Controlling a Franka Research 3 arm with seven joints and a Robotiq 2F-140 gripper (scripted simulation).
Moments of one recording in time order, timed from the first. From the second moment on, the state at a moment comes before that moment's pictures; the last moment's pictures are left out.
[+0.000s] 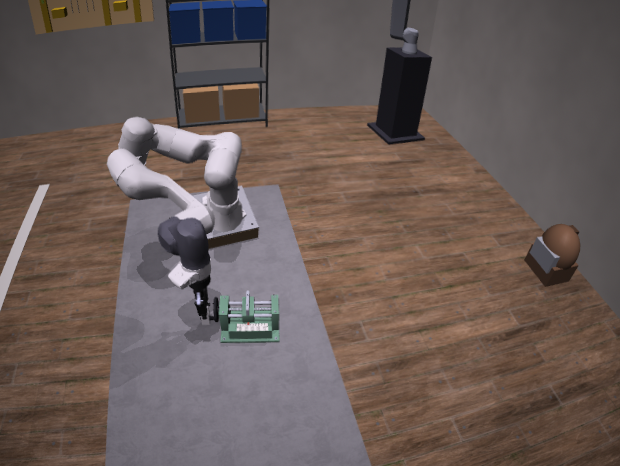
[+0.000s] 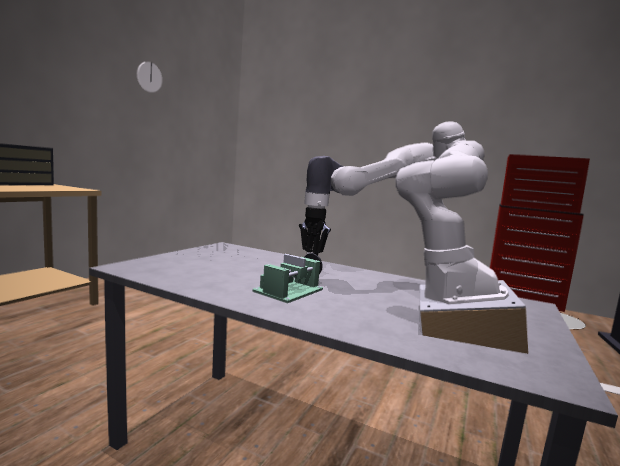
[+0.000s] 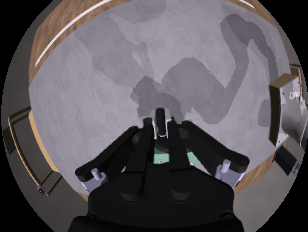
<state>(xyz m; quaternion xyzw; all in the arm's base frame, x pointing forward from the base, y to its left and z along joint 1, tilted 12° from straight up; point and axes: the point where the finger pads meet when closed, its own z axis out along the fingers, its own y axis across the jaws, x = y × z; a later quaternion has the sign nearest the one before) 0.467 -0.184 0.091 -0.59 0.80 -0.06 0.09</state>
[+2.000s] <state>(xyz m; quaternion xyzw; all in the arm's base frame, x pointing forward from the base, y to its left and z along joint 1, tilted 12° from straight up) 0.411 -0.167 0.097 -0.59 0.80 -0.06 0.09</state>
